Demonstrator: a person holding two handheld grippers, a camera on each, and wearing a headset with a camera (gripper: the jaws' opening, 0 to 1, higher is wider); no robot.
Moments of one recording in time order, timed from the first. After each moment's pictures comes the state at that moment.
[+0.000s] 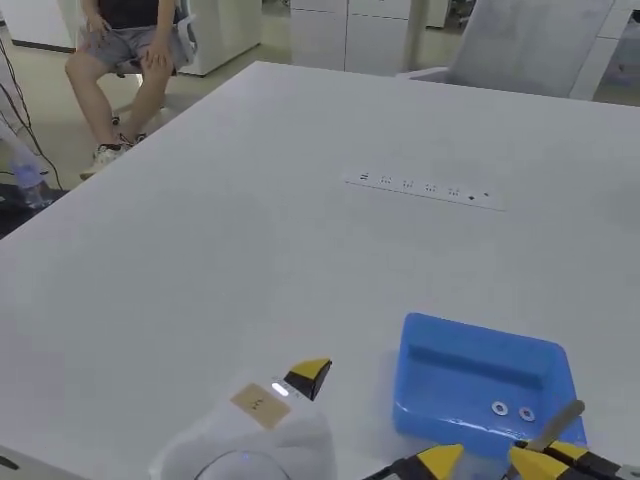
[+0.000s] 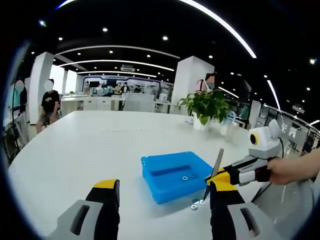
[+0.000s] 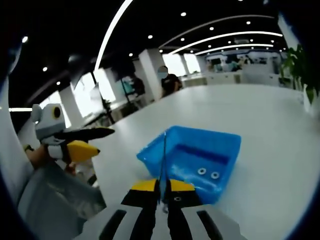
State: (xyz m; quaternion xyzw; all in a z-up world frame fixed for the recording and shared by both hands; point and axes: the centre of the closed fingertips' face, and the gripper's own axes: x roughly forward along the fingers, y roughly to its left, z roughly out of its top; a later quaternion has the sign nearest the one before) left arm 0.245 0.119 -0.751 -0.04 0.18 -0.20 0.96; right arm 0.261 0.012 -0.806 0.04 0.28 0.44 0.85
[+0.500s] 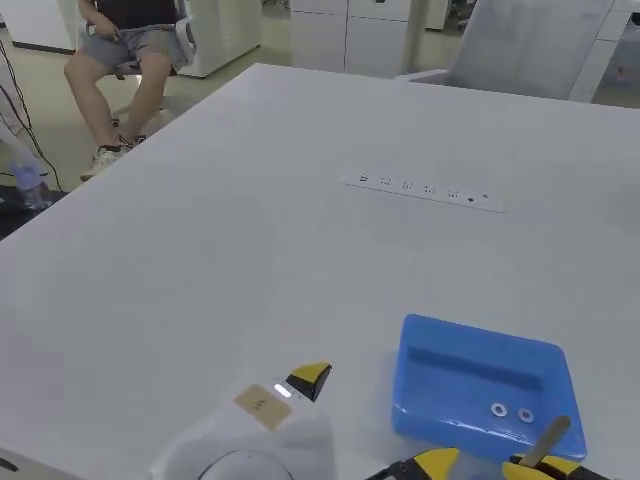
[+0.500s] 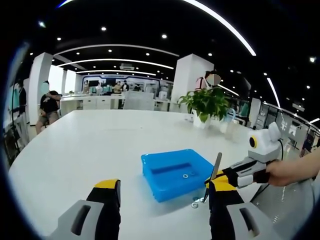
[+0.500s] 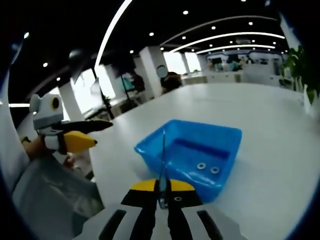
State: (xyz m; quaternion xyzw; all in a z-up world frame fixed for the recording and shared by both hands) left arm 0.243 0.119 -0.754 -0.04 0.19 -0.20 0.96; right arm 0.258 0.010 -0.816 0.02 0.28 0.44 0.85
